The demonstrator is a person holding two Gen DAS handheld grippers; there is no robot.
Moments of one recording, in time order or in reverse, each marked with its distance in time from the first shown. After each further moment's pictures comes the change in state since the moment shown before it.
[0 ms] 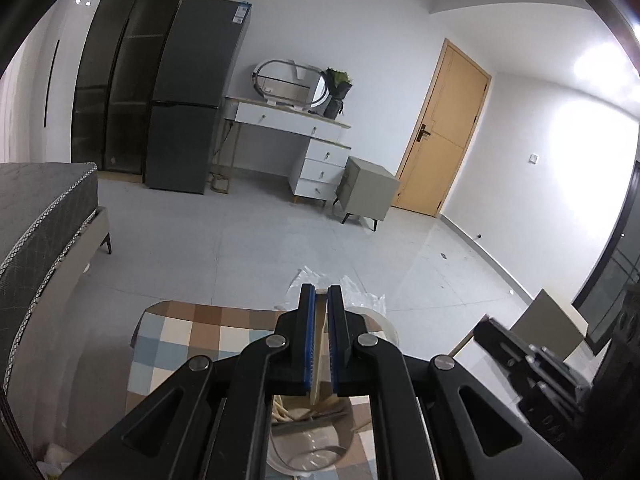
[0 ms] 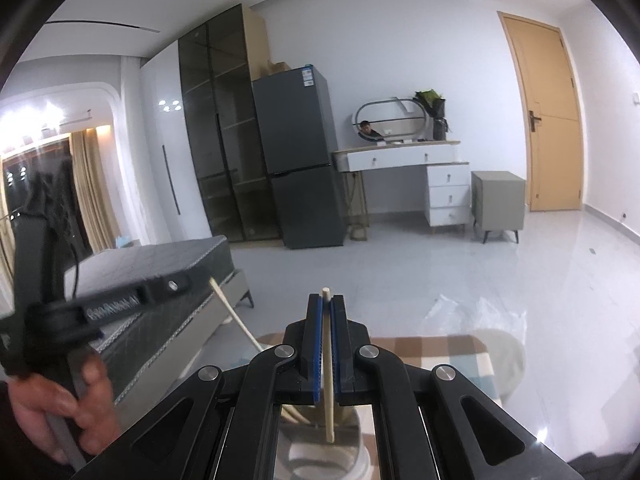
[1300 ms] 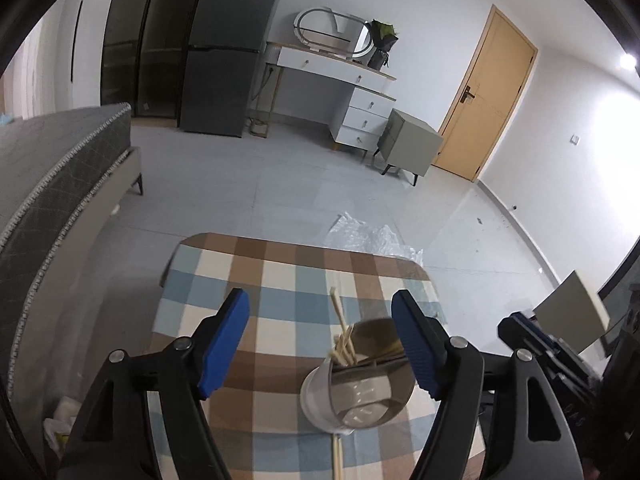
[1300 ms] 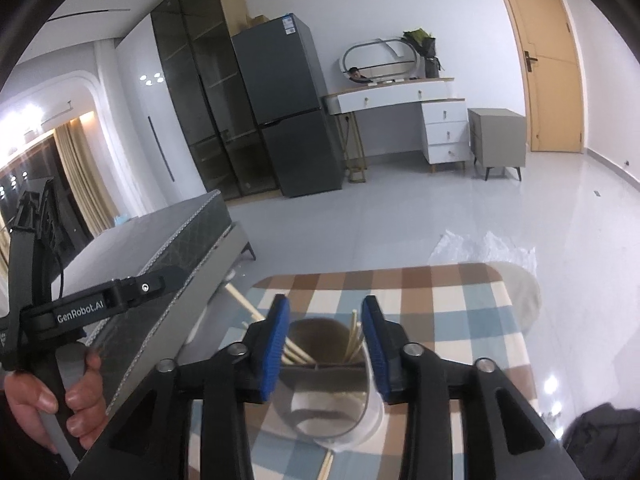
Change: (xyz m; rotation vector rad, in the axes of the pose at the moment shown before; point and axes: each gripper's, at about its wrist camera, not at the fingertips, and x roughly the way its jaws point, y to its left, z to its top) left arm -0.012 0.025 -0.033 -0.060 0.179 0.128; right arm 0.018 -0.014 -0.049 0.098 0.192 0.008
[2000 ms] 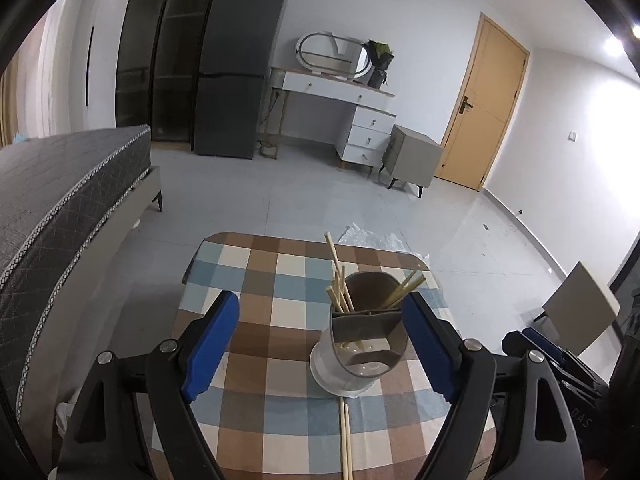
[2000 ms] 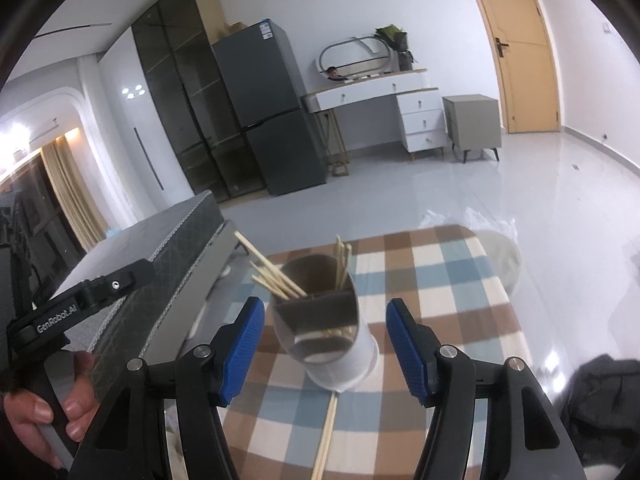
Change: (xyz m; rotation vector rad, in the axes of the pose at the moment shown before) left arm -0.044 -0.006 -0.054 0.039 -0.094 0.041; right arm -0.051 -0.003 -0.065 0.088 0.002 -0.052
